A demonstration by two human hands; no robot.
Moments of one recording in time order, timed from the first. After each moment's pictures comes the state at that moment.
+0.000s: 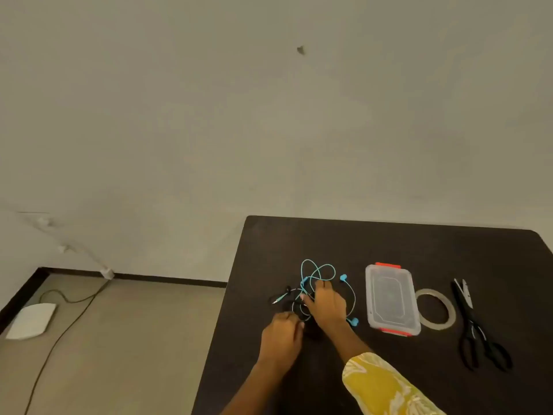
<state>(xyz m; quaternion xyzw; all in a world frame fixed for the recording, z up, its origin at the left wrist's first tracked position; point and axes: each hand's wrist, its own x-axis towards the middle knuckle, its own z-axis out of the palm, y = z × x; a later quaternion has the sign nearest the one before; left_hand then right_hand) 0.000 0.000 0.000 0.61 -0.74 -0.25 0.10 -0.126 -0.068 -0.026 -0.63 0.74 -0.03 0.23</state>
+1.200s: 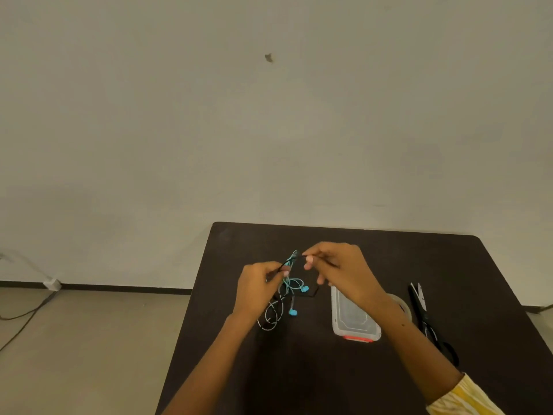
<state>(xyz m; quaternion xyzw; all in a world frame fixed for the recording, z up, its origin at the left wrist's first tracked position) -0.024 -0.092 0.068 0.54 -0.69 -0.34 0.34 -0.207 -0.070 0.149 -0.68 0.59 -0.29 0.32</state>
